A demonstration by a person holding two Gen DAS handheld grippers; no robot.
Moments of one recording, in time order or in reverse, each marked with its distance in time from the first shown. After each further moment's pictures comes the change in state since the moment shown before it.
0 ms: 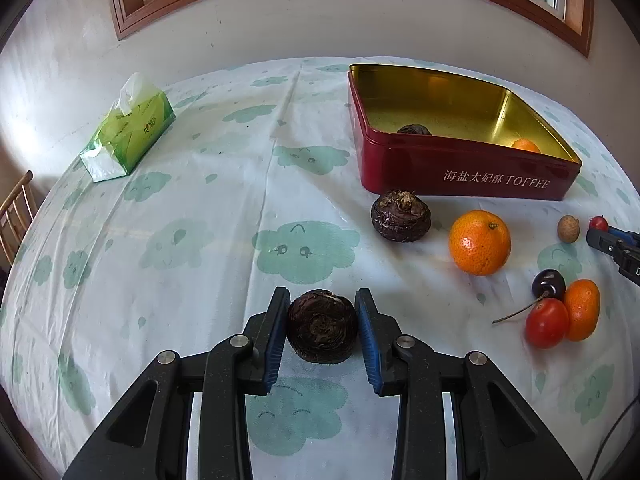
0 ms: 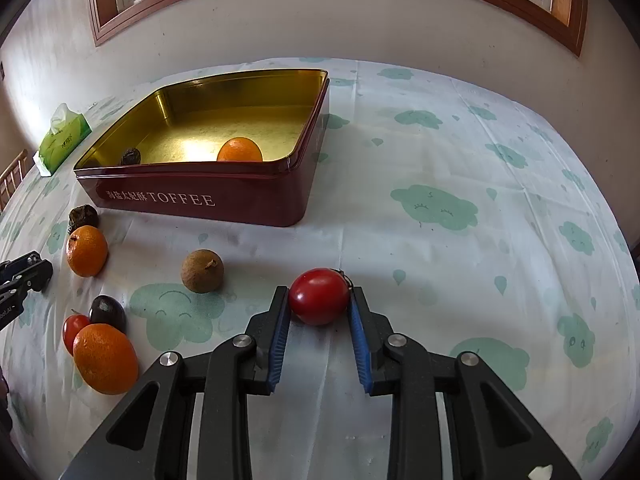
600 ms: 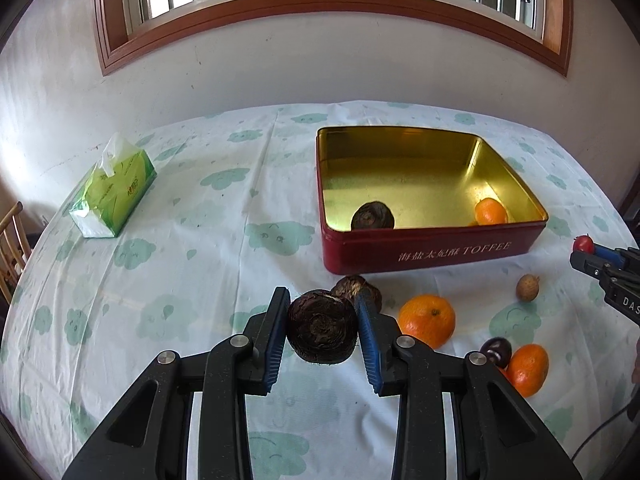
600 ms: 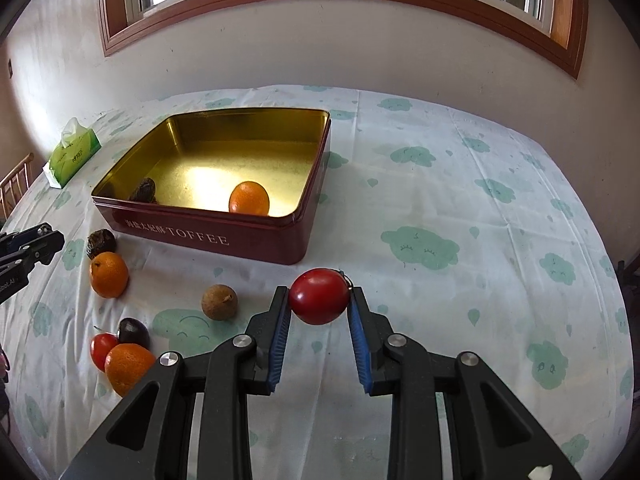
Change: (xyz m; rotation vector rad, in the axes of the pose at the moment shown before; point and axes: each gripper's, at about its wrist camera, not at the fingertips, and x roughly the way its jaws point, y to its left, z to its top) left arm -0.027 -0.019 0.048 0.032 -0.108 -0.061; right arm -0.036 0.001 0.024 -0.030 -0.076 0.003
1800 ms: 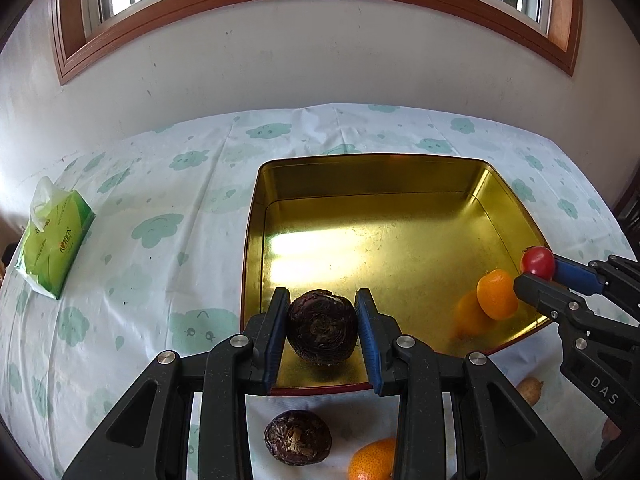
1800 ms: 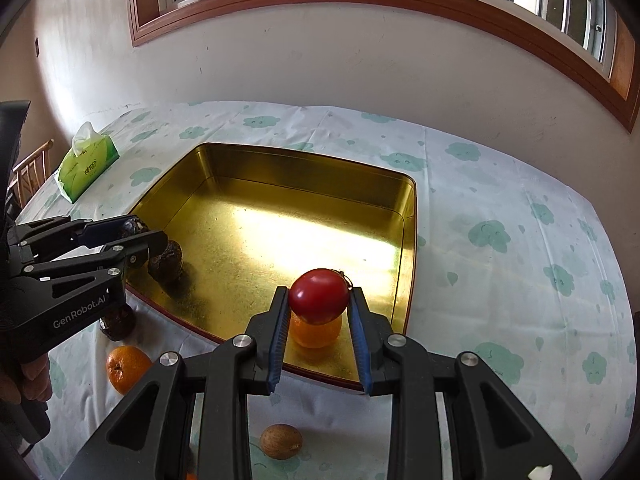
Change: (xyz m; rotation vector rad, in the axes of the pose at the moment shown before) left arm 0.083 -0.033 0.071 0.018 0.056 -0.047; right arm 0.058 0.051 0.073 -0.096 0.012 0.078
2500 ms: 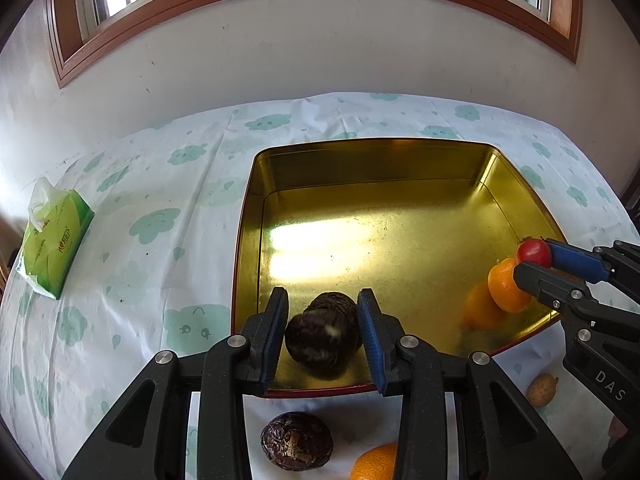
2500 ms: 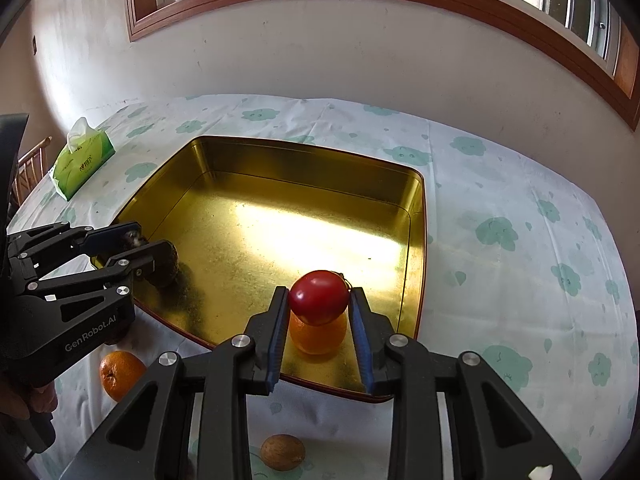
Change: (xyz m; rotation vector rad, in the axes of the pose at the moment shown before) left arm 0.010 -0.004 -0.003 0.019 0.019 0.029; right arm 0.010 0.000 0.003 0.000 0.014 -0.003
